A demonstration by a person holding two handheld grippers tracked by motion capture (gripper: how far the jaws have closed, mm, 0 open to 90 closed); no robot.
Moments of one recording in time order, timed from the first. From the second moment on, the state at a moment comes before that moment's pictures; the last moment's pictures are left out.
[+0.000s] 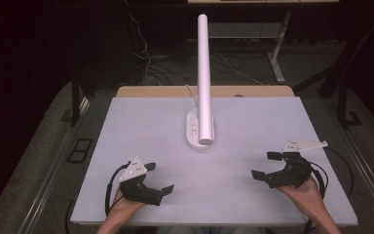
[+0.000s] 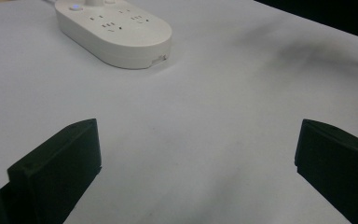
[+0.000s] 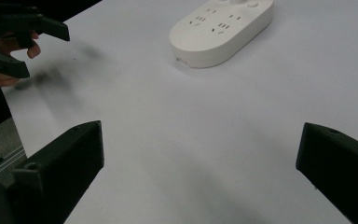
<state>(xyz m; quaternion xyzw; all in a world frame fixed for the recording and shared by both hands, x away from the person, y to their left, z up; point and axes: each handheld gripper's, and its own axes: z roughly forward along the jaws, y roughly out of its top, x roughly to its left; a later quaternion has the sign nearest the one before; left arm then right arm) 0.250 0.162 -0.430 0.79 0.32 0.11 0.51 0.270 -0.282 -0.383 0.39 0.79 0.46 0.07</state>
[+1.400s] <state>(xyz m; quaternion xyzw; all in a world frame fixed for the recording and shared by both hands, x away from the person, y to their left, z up) 0.249 0.162 -0.430 0.79 0.32 0.11 0.51 0.332 -0.253 -0.354 0.38 0.80 0.46 0.06</state>
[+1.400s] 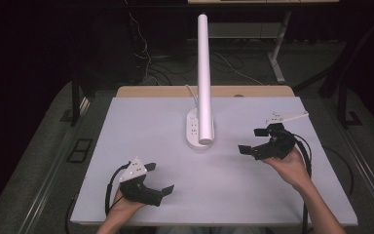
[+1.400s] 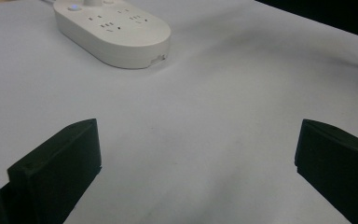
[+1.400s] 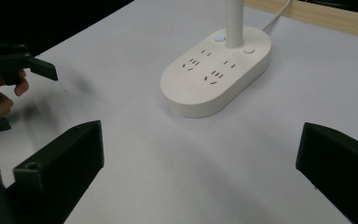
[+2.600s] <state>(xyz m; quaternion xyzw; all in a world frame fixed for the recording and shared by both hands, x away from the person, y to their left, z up) 0.249 0.161 -0.430 0.79 0.31 0.11 0.51 0.400 -0.212 -0.349 0.40 0.80 0.44 0.07</state>
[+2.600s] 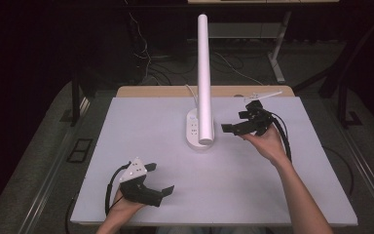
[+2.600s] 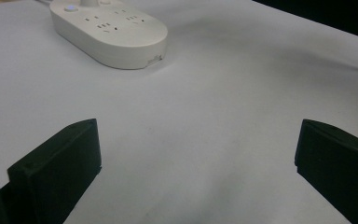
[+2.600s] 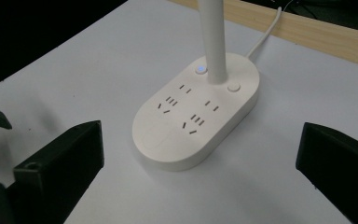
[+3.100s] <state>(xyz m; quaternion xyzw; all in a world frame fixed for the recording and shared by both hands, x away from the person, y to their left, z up) 0.248 0.161 -0.429 0.80 0.31 0.11 0.51 0.430 -0.200 -0.358 0.42 0.79 0.44 0.06</state>
